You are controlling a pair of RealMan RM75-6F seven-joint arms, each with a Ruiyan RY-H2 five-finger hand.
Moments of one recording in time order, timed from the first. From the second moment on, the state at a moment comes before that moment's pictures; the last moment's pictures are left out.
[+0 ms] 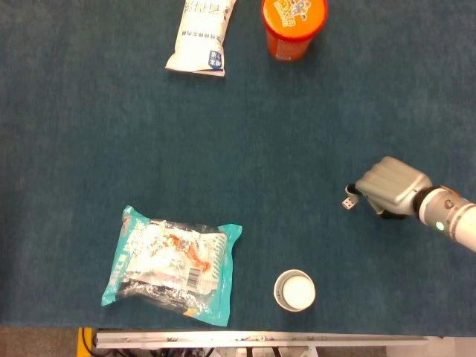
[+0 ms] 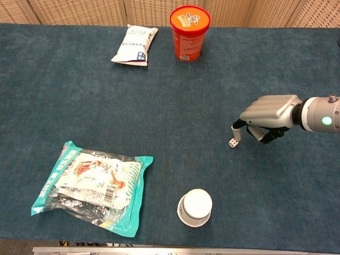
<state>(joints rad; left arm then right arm) -0.03 -1.17 -0.02 -1.46 1.51 1.53 -0.04 1.00 -1.15 -0.23 -1.85 -1.01 0.60 -0.44</state>
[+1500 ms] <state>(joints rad) -0.10 -1.15 -0.05 -1.55 1.53 1.47 0.06 0.32 -1.12 -0.10 -1.70 -1.48 1.65 -0.37</state>
